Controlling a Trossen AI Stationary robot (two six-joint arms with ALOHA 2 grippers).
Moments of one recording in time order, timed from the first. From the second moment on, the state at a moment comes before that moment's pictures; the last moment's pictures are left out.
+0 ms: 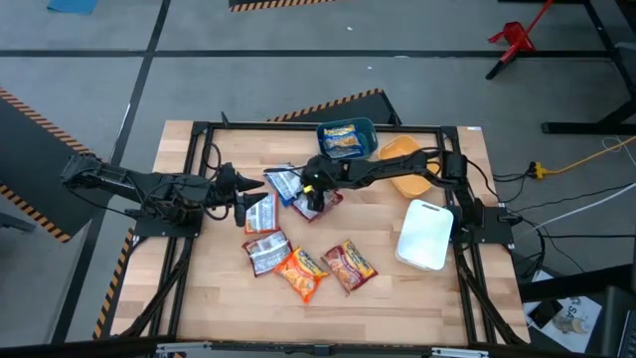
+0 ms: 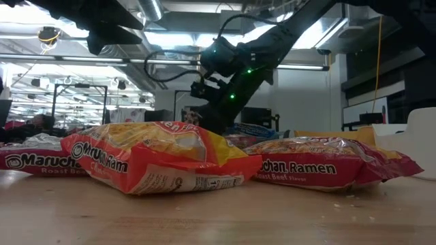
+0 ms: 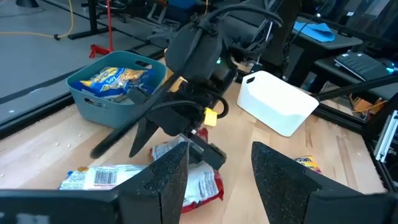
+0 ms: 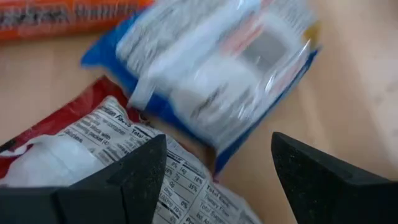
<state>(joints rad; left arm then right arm) -0.20 0.67 0.52 -0.12 -0.51 -0.43 -0.19 2.12 1.37 -0.15 0.06 -0.12</state>
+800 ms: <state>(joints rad) -0.20 0.67 0.52 -0.13 -0.51 -0.42 -0.17 2.07 1.36 -0.17 0.09 -0.24</state>
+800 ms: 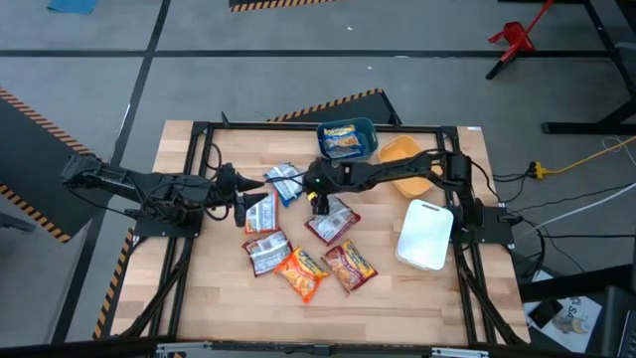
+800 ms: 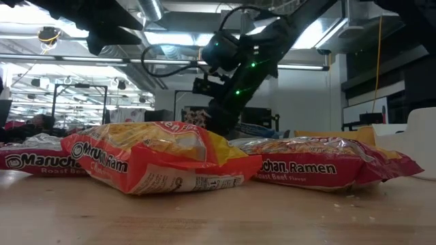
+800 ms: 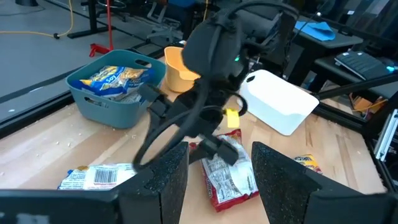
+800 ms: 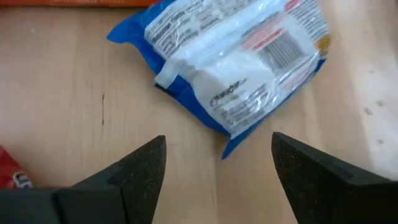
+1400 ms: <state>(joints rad) -0.19 0.67 0.52 -0.14 -0.52 -0.42 -0.22 2.15 1.36 0.01 0.02 -0.27</state>
